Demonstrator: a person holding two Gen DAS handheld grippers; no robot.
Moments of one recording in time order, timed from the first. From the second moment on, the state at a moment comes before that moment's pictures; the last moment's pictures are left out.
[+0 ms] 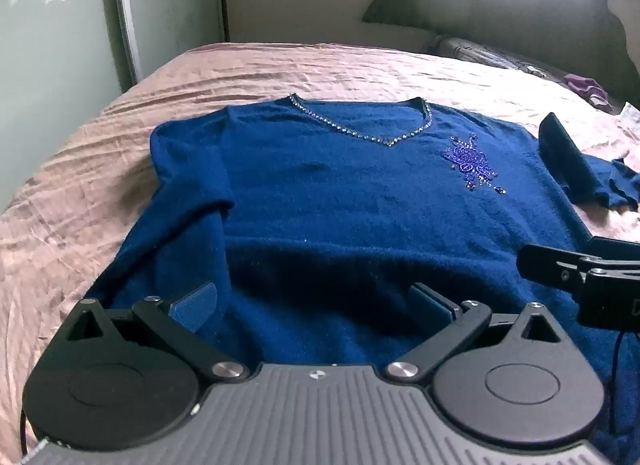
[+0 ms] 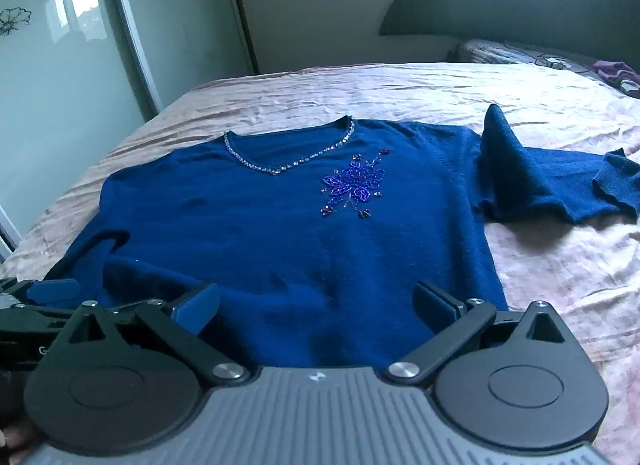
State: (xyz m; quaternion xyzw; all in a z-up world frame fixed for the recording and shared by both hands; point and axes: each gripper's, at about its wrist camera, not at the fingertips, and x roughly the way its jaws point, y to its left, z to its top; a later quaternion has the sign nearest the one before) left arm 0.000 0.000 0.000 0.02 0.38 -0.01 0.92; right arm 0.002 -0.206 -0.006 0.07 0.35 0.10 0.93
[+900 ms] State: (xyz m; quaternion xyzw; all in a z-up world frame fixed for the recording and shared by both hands) left arm 0.005 -0.013 -0.011 0.06 0.42 0.03 0.91; right arm 0.002 -0.207 -0.011 0.07 0.35 0.10 0.93
